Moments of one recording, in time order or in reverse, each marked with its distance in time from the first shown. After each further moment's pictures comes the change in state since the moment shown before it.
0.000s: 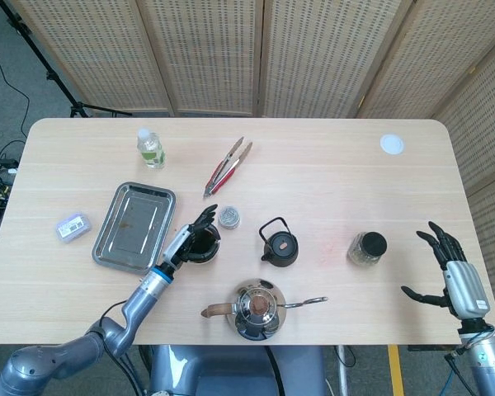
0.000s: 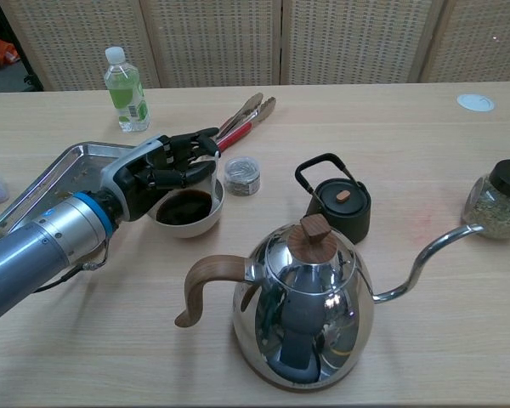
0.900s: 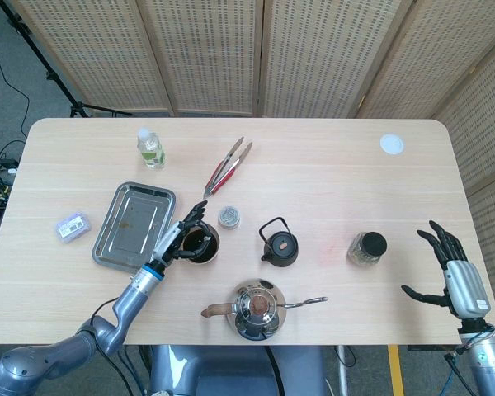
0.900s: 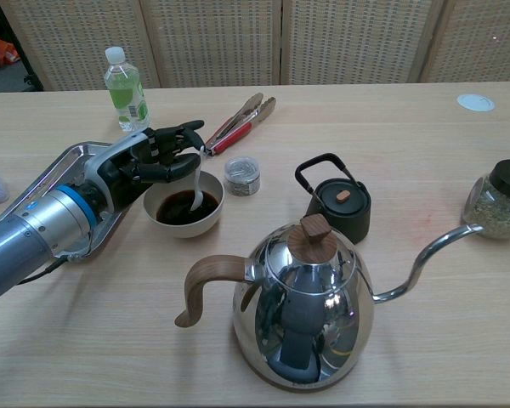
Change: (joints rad) left arm 0.008 0.031 -0.001 0.003 0.004 0.014 0.031; right arm 0.000 -0.001 0.004 -0.004 0.001 0.005 -0.012
